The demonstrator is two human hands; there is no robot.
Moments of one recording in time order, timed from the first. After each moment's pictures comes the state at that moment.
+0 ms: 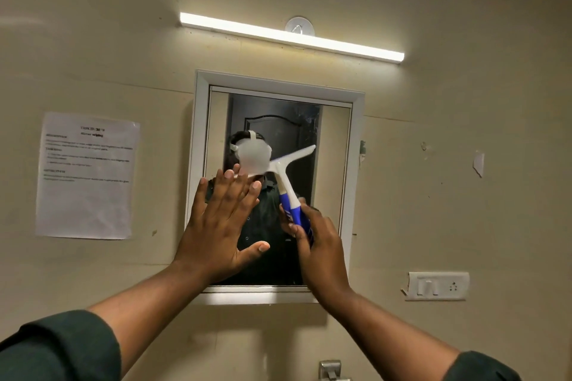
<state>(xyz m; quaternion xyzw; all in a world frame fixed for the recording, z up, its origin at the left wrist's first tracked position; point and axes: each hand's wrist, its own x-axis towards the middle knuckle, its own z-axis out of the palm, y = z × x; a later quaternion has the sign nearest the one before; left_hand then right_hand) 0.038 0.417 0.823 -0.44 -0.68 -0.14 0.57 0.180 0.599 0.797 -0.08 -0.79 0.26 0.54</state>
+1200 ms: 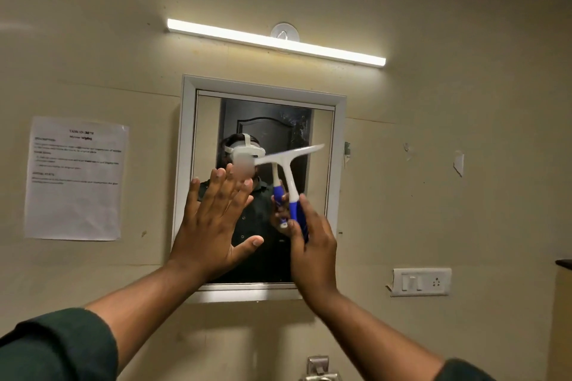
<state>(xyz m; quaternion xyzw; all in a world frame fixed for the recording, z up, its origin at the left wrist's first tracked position) 0.059 0.423 0.827 -0.44 -0.68 -0.16 0.56 0.207 0.580 0.804 -0.08 -0.75 0.27 0.60</state>
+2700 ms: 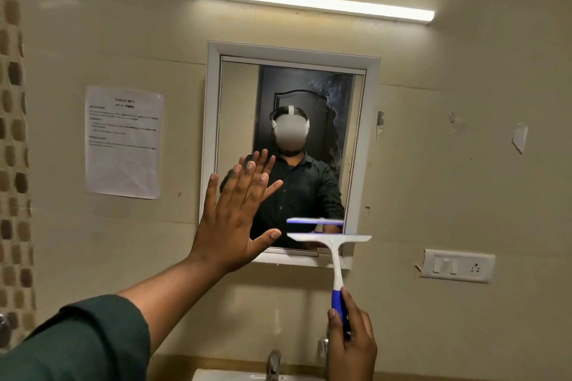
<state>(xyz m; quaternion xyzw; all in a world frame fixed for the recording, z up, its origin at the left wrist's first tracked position) 0.088 0.421 0.777 -0.40 -0.74 -0.14 0.52 0.266 0.591 0.603 -0.21 -0.69 0.39 0.57</state>
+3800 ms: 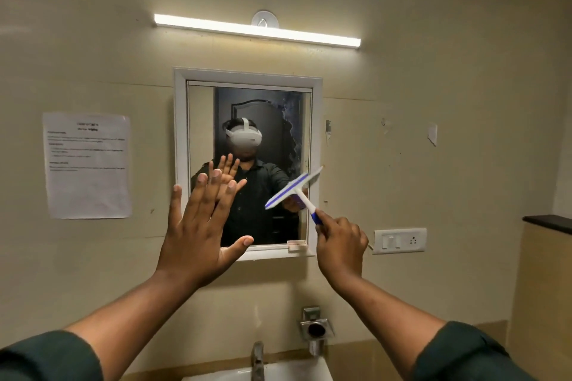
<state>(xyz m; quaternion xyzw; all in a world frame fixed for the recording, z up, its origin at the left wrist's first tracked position) 0.143 0.365 0.792 -0.42 -0.72 -0.13 0.54 0.293 0.614 0.758 -0.33 -0.80 0.10 0.48</state>
